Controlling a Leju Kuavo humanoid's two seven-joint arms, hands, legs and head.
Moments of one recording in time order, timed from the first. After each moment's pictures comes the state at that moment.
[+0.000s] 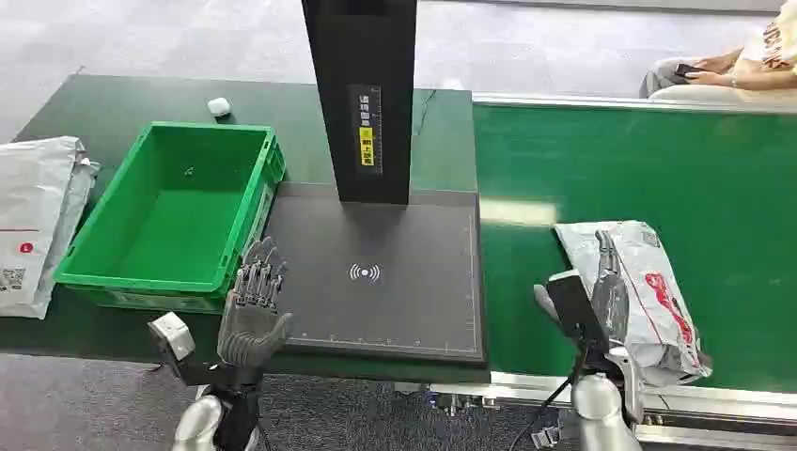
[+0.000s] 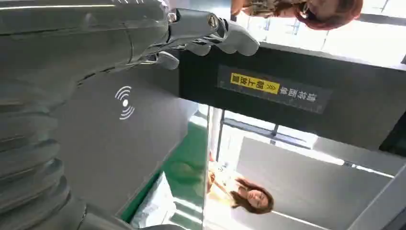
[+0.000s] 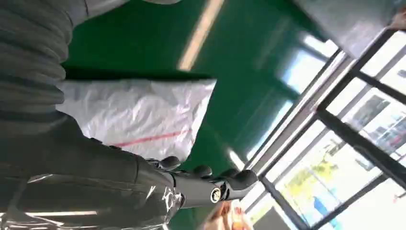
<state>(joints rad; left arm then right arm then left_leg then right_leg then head) -0.02 -0.20 -0.27 -1.20 -0.02 -0.28 -0.62 -0.11 0.11 -0.04 -1.34 0.69 -0.23 -0.33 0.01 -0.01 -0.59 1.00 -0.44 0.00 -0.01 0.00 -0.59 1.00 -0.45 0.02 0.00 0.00</state>
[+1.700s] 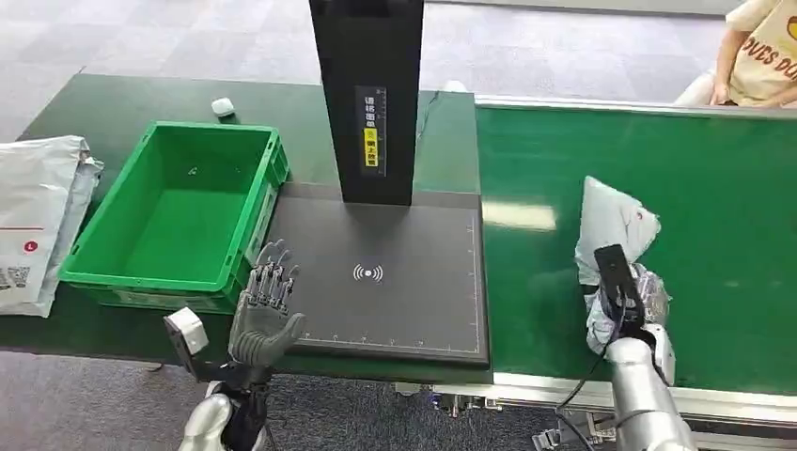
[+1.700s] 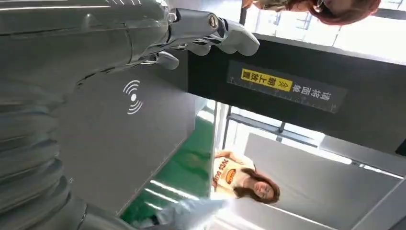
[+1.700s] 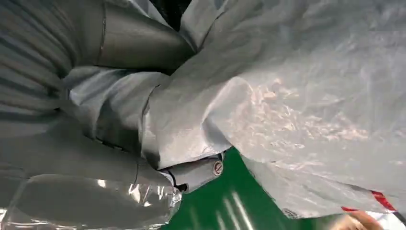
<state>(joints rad) -0.03 -0.19 -0.31 -1.15 0.01 -0.26 -0.61 -0.45 -0.08 -0.27 -0.68 0.66 -0.34 -0.30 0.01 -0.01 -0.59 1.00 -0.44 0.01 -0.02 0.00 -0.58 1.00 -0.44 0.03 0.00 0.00</state>
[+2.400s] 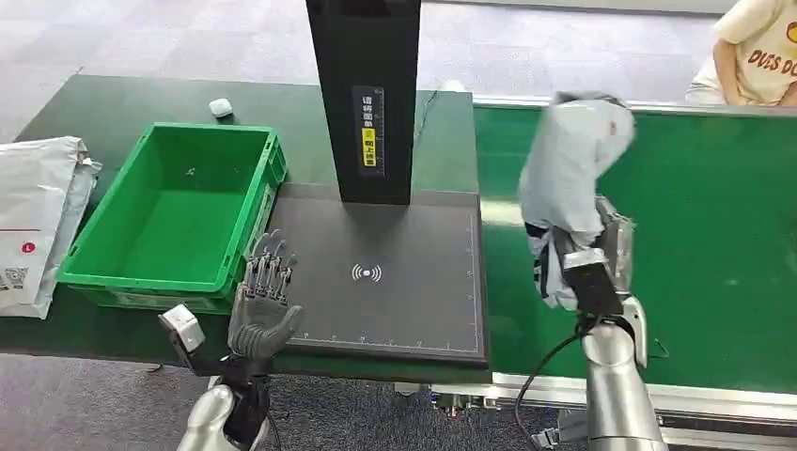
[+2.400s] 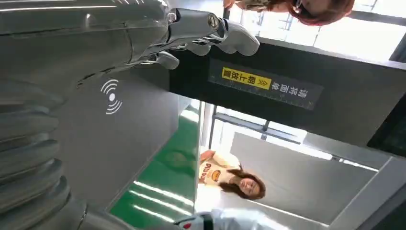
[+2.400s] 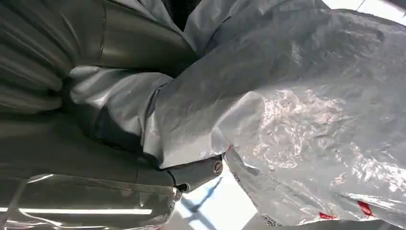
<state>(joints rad) -0.08 -0.19 -0.33 -1.13 0.03 -0.25 -0.67 -0.33 0.02 0.08 -1.23 0.57 -0.23 -0.68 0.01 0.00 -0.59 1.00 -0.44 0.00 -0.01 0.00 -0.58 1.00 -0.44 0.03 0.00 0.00</state>
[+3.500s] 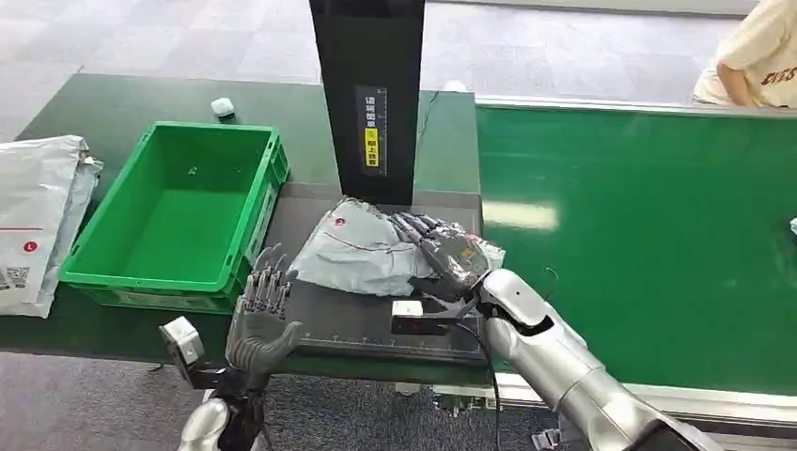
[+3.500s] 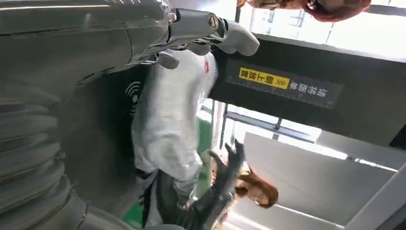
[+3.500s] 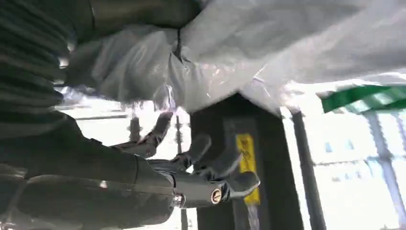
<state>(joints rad) -0.02 -0.17 -0.33 -1.15 0.01 -0.27 -0.65 -0.62 -0.12 0.89 -0.85 0.78 -0.38 -0.51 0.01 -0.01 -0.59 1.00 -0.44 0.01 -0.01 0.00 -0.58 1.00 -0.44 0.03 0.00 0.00</state>
